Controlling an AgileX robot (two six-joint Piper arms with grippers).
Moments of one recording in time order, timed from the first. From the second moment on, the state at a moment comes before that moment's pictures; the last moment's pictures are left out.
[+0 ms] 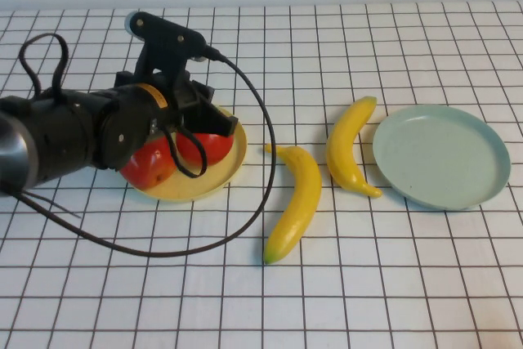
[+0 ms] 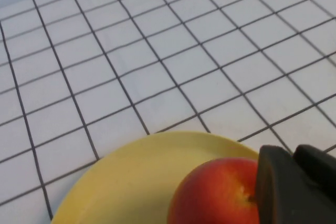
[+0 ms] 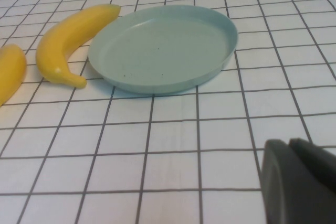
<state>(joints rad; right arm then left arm) 0.11 -0.02 0.03 0.02 0.36 0.13 -0.44 1.71 -1.08 -0.04 -0.03 0.17</state>
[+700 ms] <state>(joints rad) 0.11 -0.02 0.03 0.02 0.36 0.13 -0.42 1.60 -1.08 0.12 -0.06 0.09</state>
